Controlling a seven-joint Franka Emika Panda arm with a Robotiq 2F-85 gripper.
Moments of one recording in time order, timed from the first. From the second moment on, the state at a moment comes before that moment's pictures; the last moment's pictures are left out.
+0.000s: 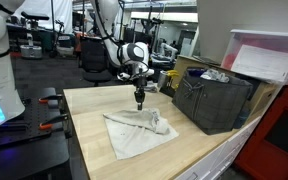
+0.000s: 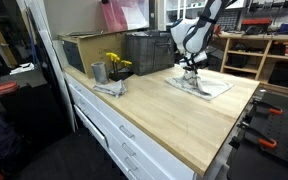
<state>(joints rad) 0.23 0.56 -0.45 -2.06 -0.46 2.46 1.13</state>
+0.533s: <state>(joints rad) 0.19 0.51 -0.48 -2.15 -0.64 2.28 1.32</state>
